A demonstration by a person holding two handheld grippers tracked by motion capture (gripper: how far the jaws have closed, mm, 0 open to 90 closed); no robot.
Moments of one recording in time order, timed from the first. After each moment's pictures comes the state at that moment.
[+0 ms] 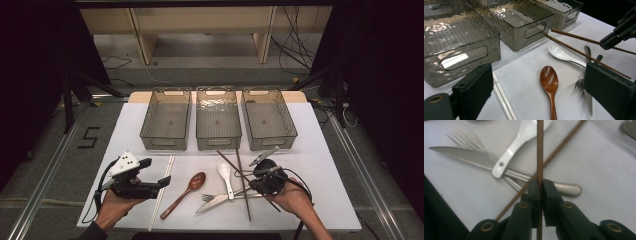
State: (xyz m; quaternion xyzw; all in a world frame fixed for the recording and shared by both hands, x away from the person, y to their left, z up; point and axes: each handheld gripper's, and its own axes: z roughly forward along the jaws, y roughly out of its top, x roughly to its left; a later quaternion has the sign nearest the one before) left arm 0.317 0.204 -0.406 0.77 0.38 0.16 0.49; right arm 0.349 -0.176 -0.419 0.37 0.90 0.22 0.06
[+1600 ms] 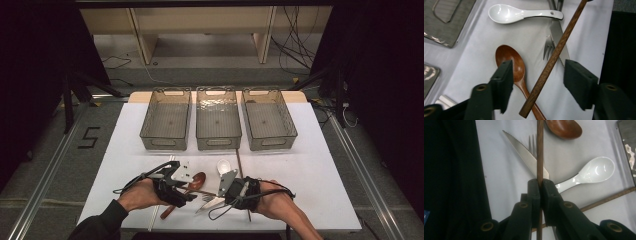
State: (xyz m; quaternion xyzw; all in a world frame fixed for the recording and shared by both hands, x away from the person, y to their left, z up) left arm 0.334 0.113 -0.411 0.94 0.13 0.09 0.29; right arm 0.310 -0.107 -0.400 0.08 0.97 0.18 0.11
